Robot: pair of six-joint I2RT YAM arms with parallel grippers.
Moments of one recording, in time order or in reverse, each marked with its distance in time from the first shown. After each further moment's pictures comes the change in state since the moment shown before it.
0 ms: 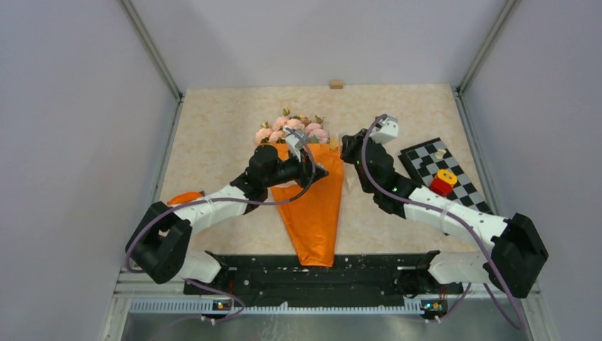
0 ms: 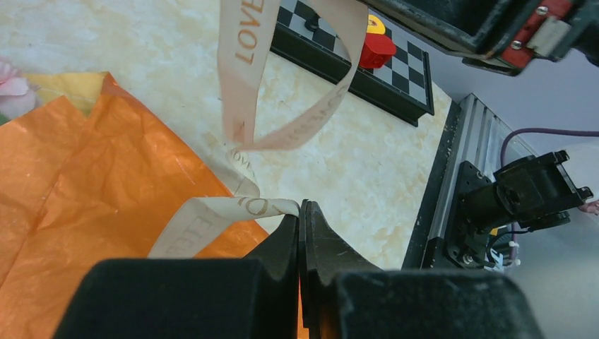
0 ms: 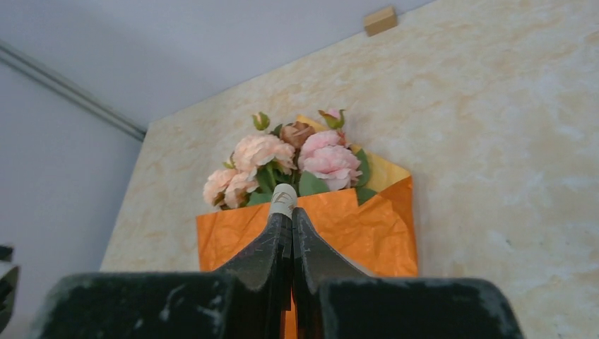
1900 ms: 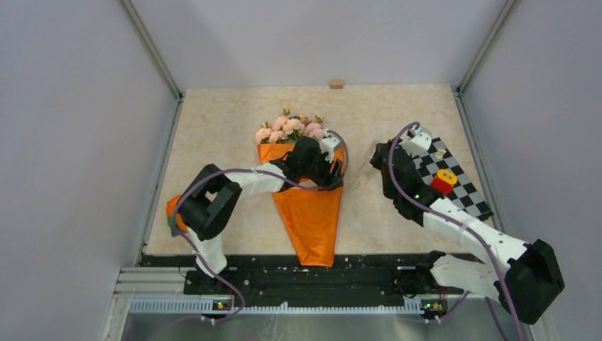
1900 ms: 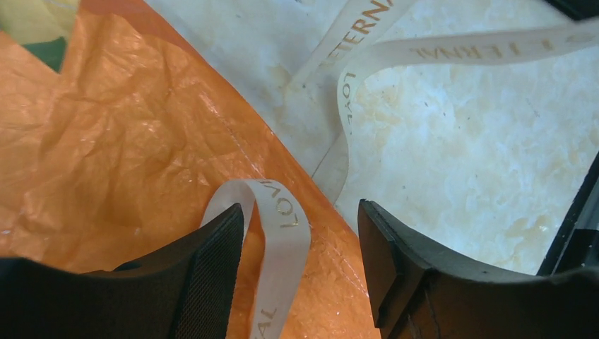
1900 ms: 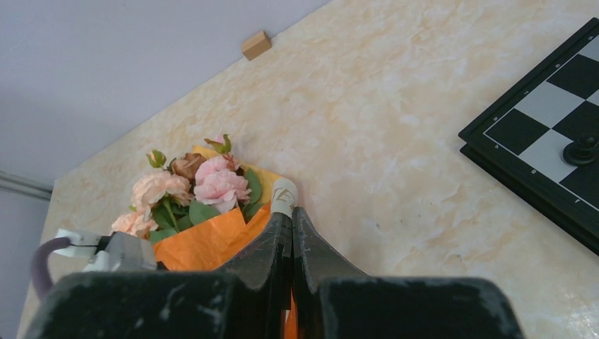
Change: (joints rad) left arm -0.084 0.444 0.356 -0.336 -0.159 0.227; right arm -0.162 -0.179 -0.144 -0.138 0.043 0.072
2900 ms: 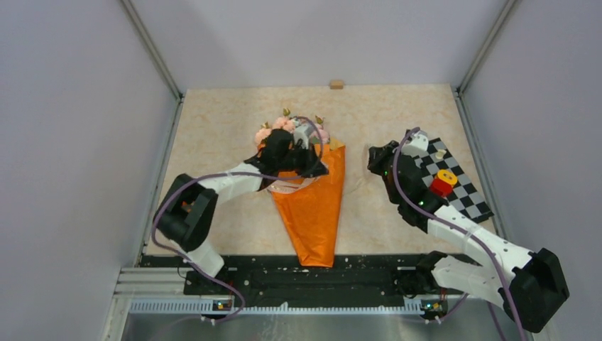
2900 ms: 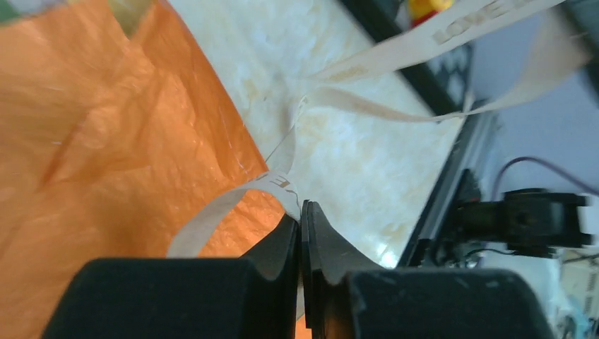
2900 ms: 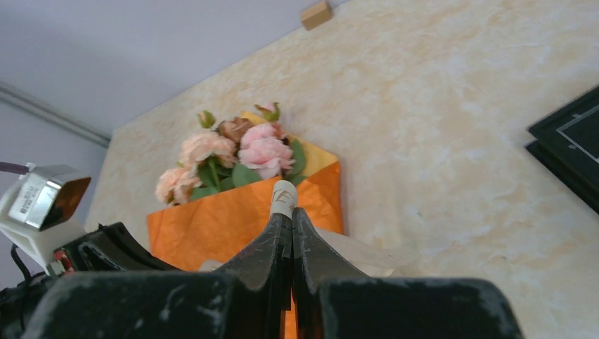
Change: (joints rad) left arm 0.099 -0.094 -0.035 -0.034 0.148 -0.273; right arm -0.006 -0.068 -0.065 0.047 -0.145 -0.032
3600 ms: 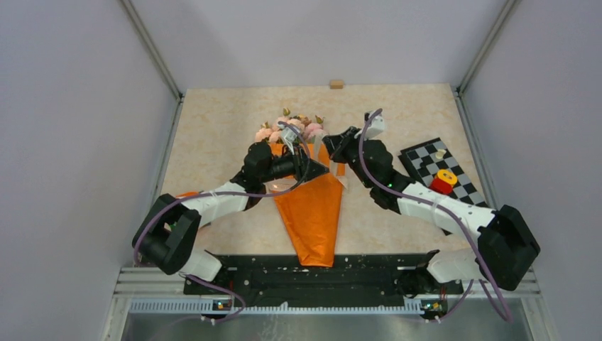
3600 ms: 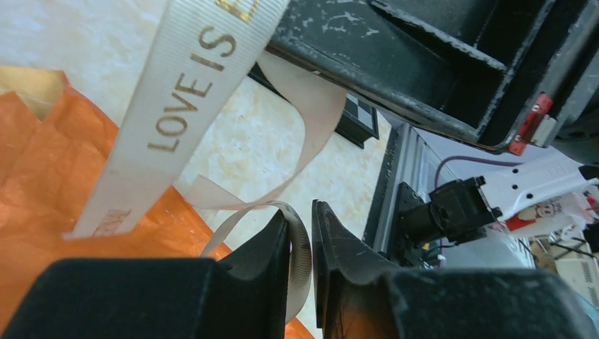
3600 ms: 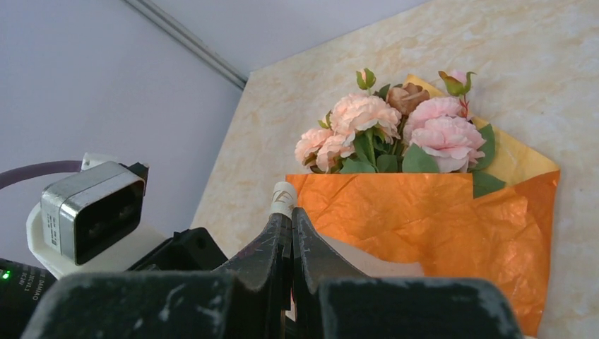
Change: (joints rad) left arm 0.058 -0.254 -0.324 0.558 0.172 -0.195; right arm 0.119 0.315 0.191 0.270 -0.288 0.047
